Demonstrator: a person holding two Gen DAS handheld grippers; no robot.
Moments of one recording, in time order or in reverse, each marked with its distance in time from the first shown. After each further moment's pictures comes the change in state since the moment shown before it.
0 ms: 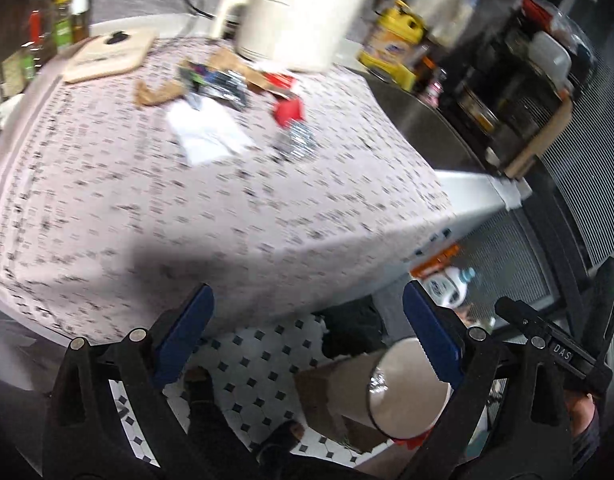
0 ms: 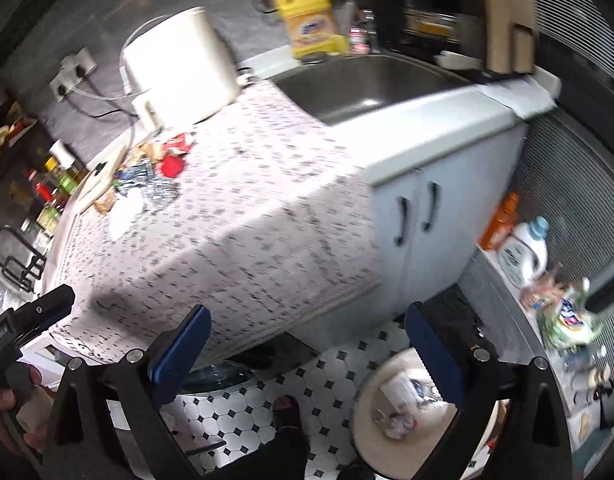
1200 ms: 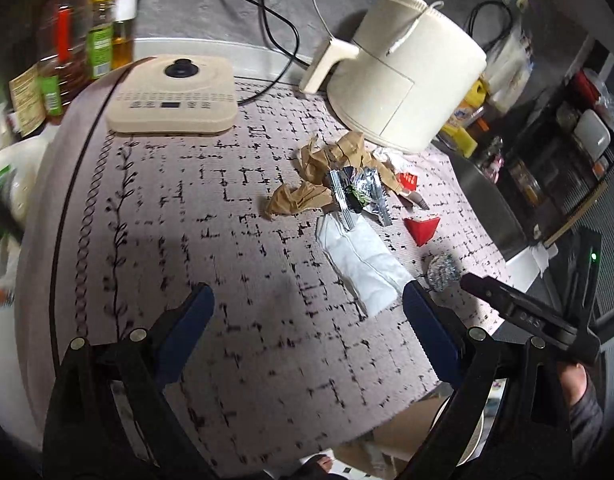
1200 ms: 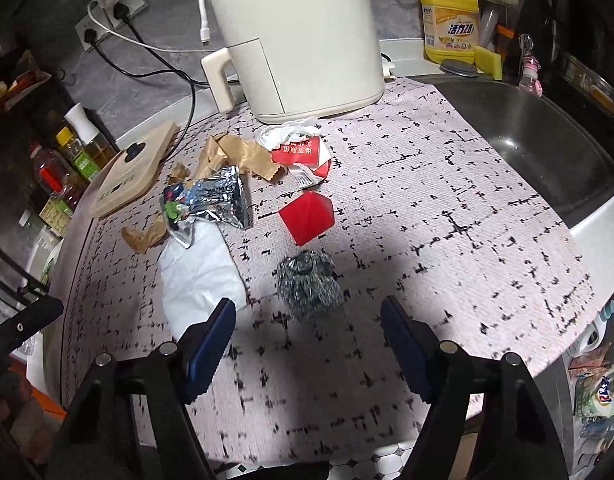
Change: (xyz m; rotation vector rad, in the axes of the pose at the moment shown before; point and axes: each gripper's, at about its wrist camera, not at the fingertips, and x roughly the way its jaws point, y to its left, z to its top) left arm 0.022 0.166 0.126 -0.034 -0.047 -0.008; right arm 0.155 0.203 0.103 -0.142 0.049 0.069
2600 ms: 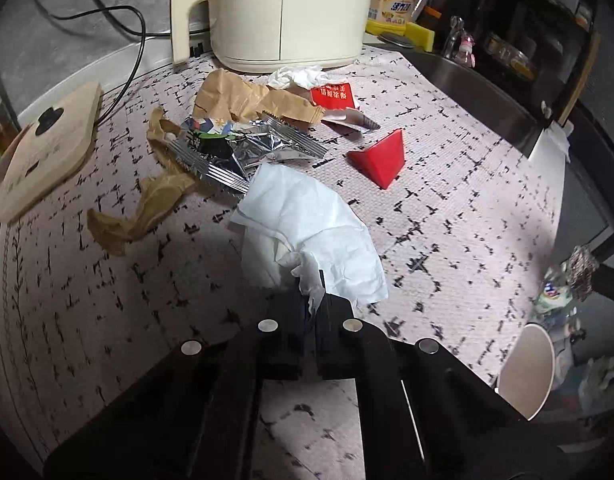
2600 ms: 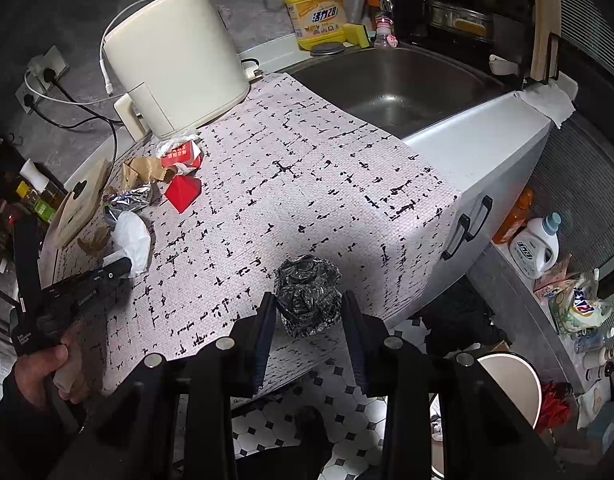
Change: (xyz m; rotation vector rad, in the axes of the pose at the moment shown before) left arm 0.102 -0.100 -0.014 0.376 0.132 0.054; right arm -0.095 -0.097 -0.072 0.228 -0.016 -0.150
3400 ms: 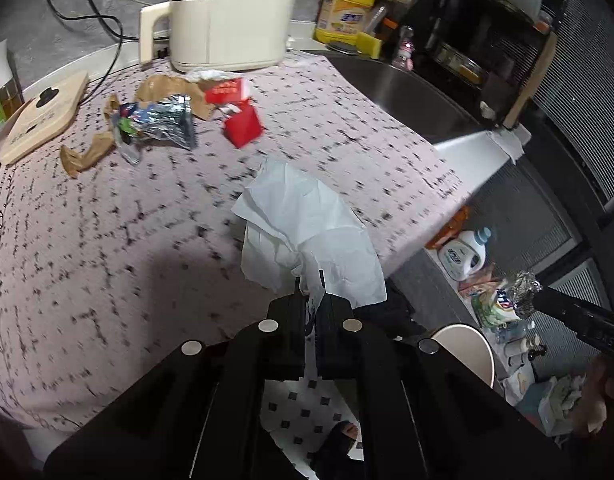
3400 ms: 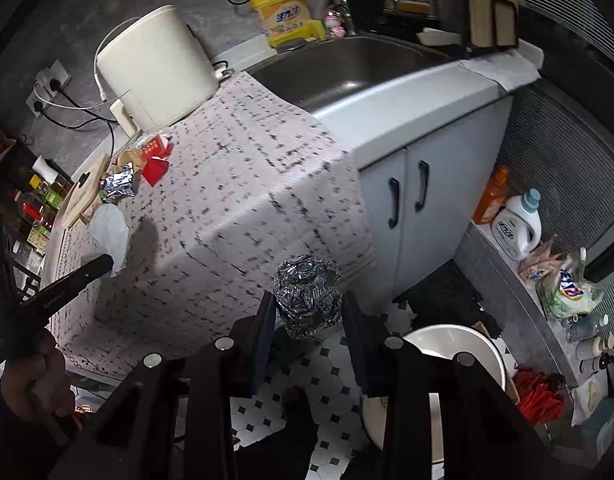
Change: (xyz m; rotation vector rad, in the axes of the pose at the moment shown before) left arm -0.055 -0.121 -0.055 -0.063 -0.038 -0.071; right arm -0.053 -0.117 -0.047 0.021 0.027 0.035
